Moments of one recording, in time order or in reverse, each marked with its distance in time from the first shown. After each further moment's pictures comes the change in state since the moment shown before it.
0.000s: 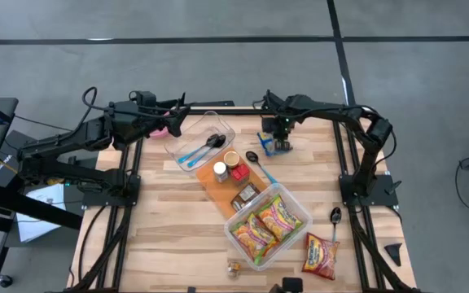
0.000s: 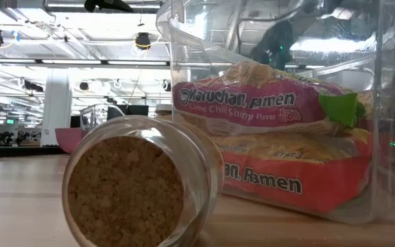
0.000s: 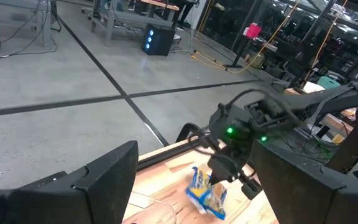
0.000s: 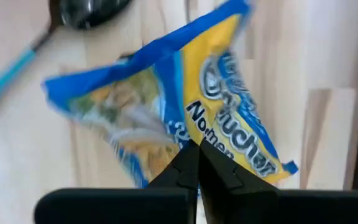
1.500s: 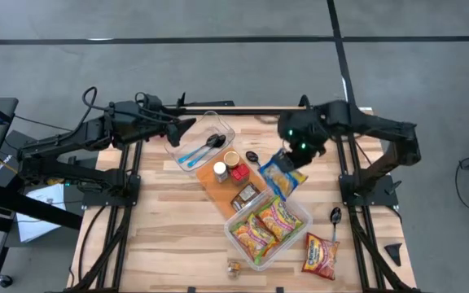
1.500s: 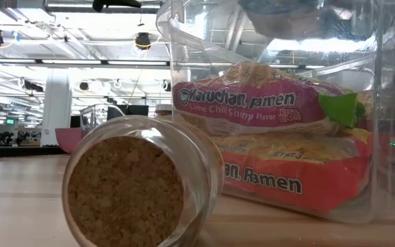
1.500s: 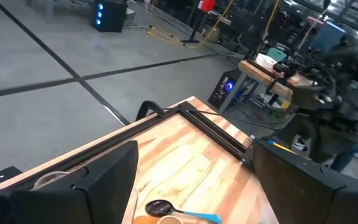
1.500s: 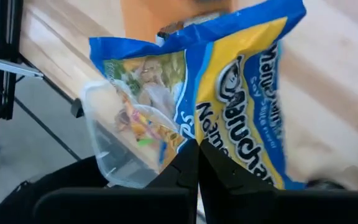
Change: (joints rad) left arm 0.000 0.000 0.000 -0.002 0.236 0.020; right arm 0.537 -0.295 0.495 -0.629 -0.205 1.538
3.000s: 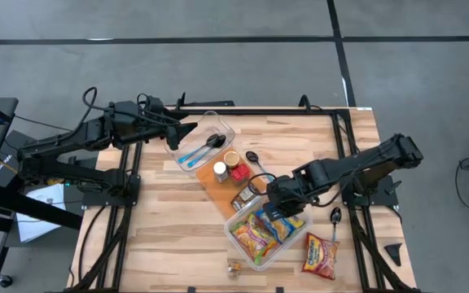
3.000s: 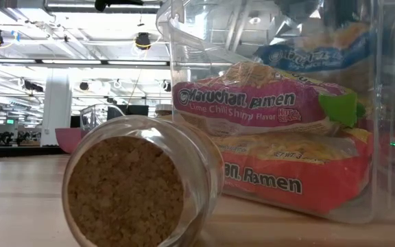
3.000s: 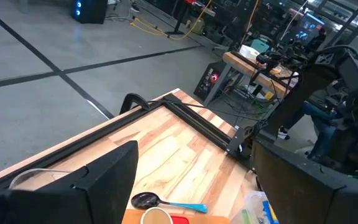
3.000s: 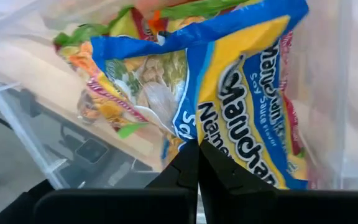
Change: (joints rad) left arm 0.000 0.000 0.000 0.000 0.076 -0.001; right arm 0.371 0.021 -0.444 0.425 0.072 0.508
